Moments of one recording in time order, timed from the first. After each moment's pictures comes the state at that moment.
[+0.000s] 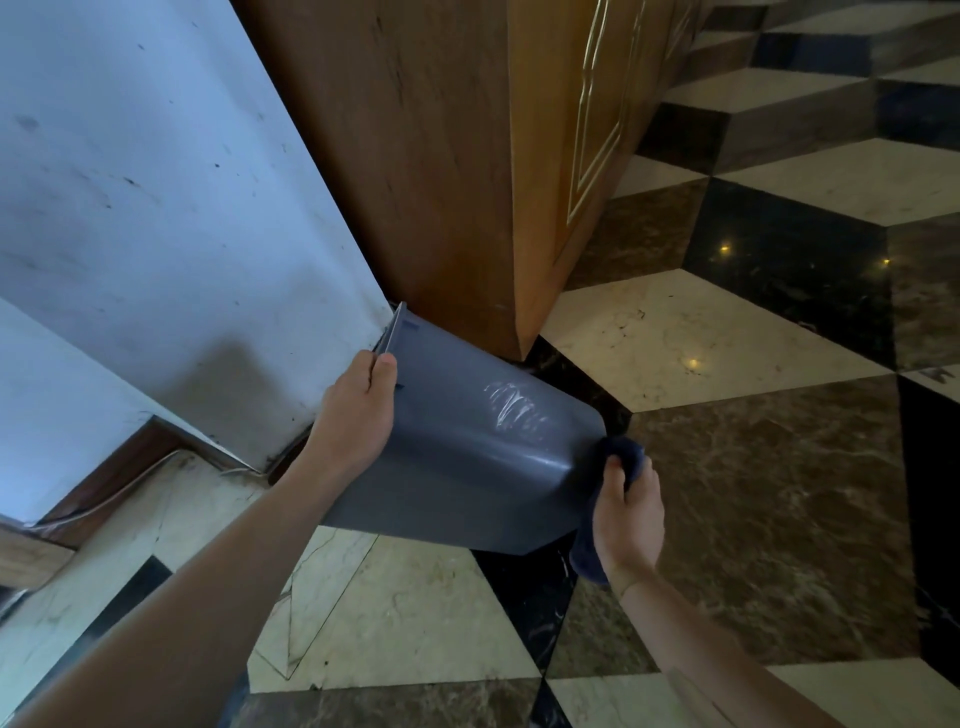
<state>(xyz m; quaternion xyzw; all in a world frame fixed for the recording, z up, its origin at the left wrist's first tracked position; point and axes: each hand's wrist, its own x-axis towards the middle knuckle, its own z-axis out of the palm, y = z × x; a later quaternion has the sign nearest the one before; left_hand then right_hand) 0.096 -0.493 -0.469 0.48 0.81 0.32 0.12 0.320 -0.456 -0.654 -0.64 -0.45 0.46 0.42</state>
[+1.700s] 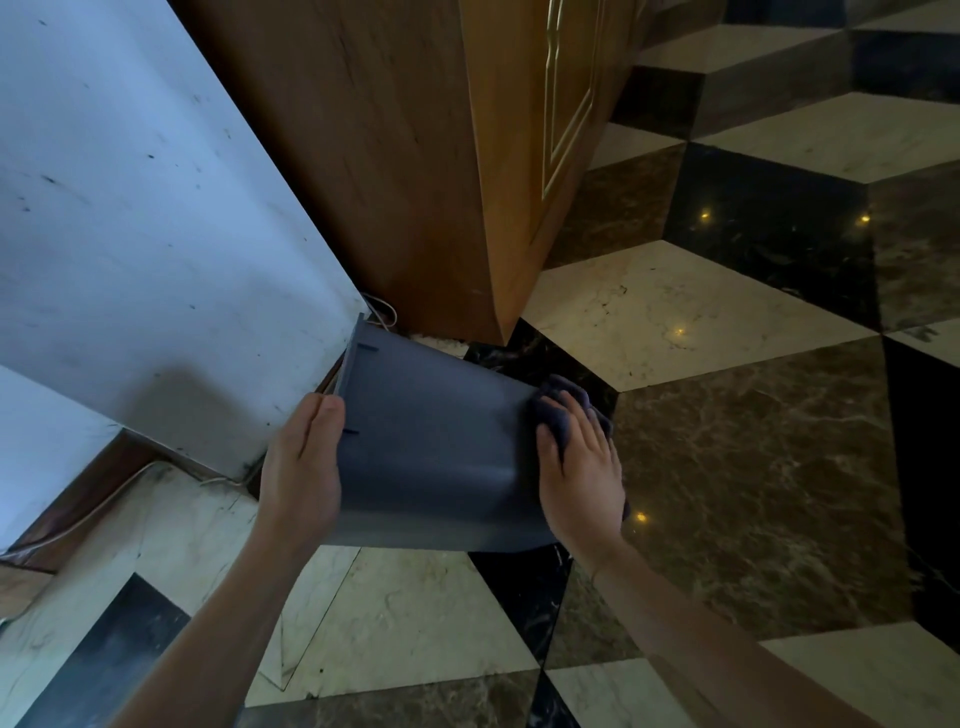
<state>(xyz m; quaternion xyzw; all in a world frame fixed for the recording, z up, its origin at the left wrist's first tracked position) 0.098 -0.530 -0.492 0.44 0.76 0.45 0.17 0.298 -0.451 -0.619 -0.56 -0.68 0.33 0.34</state>
